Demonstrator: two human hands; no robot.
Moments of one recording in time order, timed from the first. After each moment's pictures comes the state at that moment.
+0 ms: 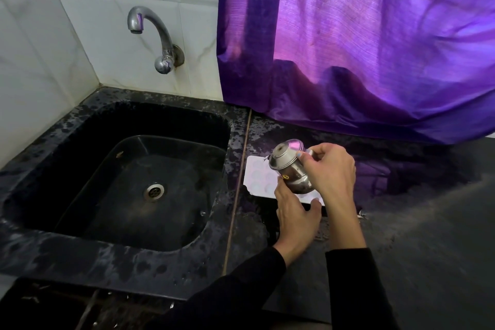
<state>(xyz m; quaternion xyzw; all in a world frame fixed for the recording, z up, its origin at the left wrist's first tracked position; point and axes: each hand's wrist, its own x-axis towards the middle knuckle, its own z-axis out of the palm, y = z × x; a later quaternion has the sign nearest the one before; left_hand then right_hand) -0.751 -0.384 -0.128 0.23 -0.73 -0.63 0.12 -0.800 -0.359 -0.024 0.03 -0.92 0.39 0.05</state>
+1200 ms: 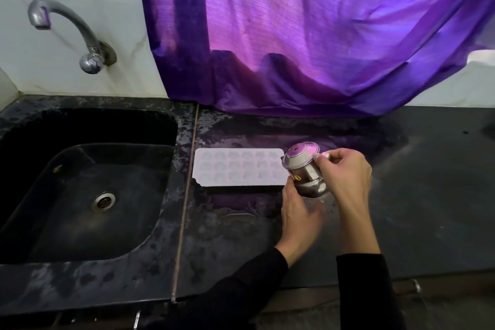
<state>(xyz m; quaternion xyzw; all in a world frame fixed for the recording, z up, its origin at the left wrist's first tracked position) -0.742 -0.287 -0.121 0.13 -0.75 -0.65 0.05 -0.787 -0.235 -0.026 -0.12 -0.90 0.39 0.11</state>
